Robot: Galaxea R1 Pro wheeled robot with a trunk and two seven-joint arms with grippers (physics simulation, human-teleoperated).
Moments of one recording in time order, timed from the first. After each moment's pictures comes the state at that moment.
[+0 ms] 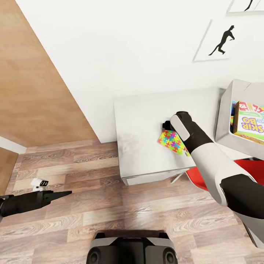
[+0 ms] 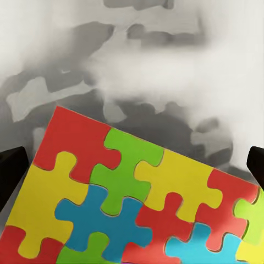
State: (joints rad) left arm -0.35 0.44 0.29 -1.36 0.21 1.01 -1.57; right arm -1.36 -0.01 0.33 -0.72 -0.66 0.80 -0.64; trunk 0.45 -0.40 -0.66
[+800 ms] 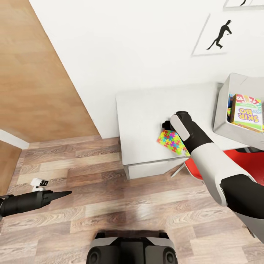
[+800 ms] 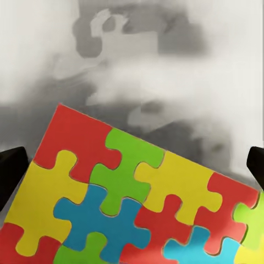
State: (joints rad) left arm -0.35 0.44 0.29 -1.36 0.21 1.01 -1.57; right arm -1.36 -0.01 0.33 -0.72 -0.66 0.80 -0.64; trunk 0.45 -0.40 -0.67
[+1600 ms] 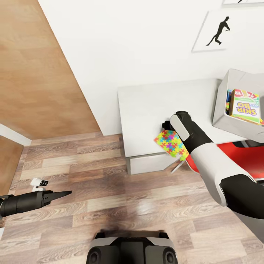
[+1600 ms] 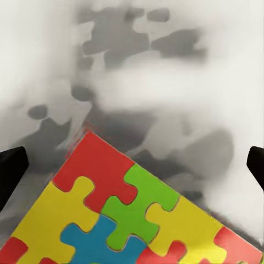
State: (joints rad) left arm -0.35 0.44 0.29 -1.36 0.21 1.01 -1.57; right arm -1.36 -0.01 0.33 -0.72 -0.66 0.80 -0.64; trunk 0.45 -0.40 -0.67
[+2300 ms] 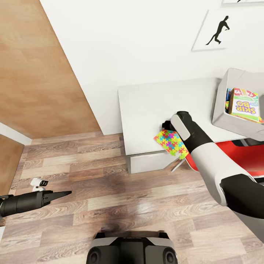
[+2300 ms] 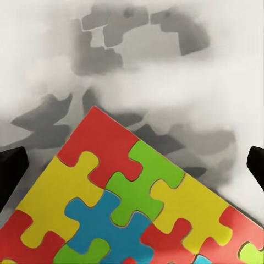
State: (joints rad) left arm -0.35 0.44 0.29 -1.36 0.21 1.01 -1.57; right arm -1.36 -0.01 0.32 -0.71 -0.68 0.80 -0.64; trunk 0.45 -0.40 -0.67
